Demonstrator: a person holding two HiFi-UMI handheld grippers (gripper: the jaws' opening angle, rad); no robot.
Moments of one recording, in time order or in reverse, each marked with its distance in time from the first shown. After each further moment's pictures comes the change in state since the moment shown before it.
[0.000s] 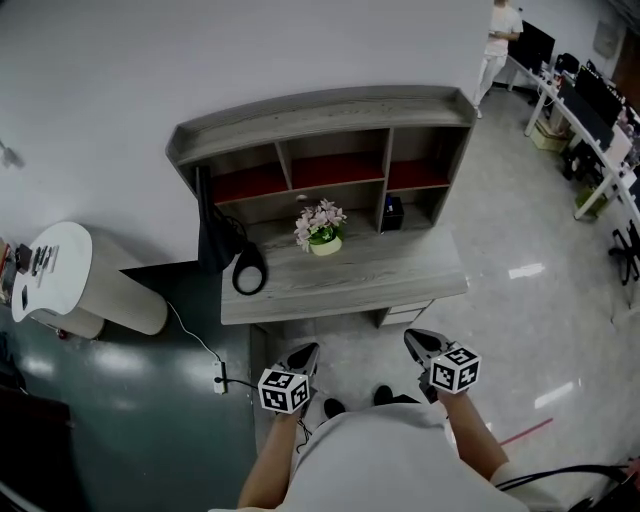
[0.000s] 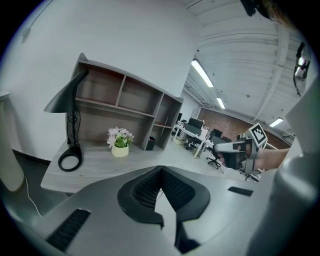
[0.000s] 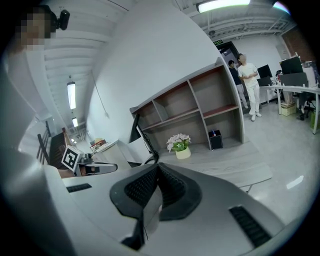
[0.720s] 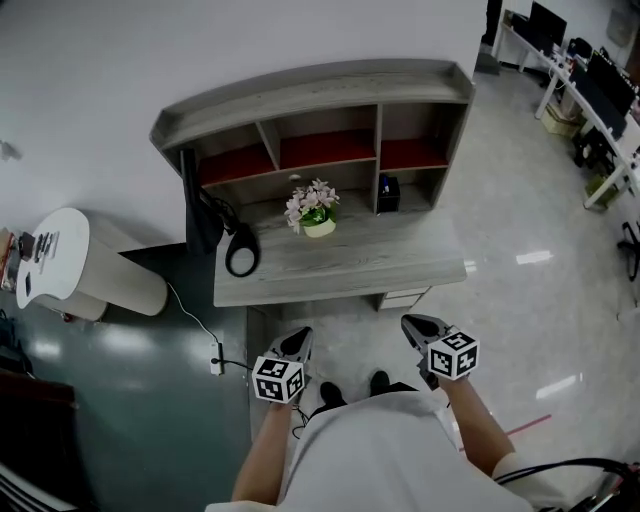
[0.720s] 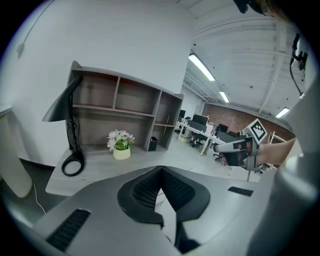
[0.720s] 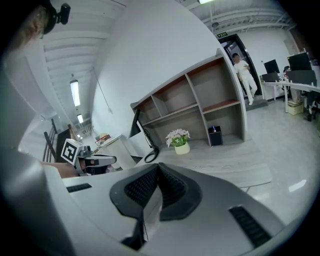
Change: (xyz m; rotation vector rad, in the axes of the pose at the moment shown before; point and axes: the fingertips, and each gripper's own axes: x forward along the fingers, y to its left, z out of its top) left arm 0.023 -0.025 0.004 0.048 0.009 0.081; right arm -0.007 -0.042 -0.007 -0.017 0.074 0.061
